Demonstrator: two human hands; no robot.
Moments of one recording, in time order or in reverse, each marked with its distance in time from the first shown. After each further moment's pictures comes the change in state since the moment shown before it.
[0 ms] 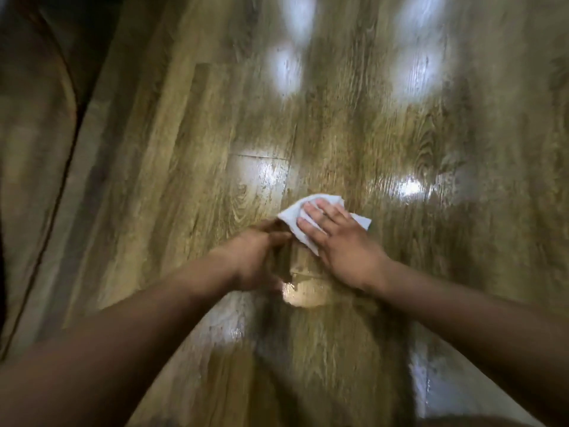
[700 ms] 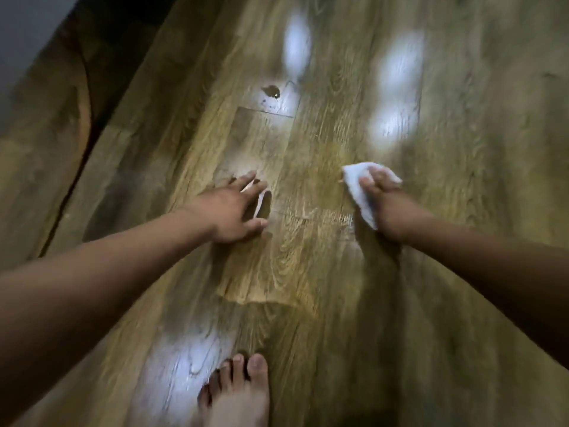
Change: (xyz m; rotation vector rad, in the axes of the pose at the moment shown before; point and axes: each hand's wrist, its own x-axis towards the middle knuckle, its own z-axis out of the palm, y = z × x) left_hand 0.085 -0.175 -0.105 0.158 0.269 0.014; right_hand 0.146 0.099 -0.073 0.015 -0.182 0.430
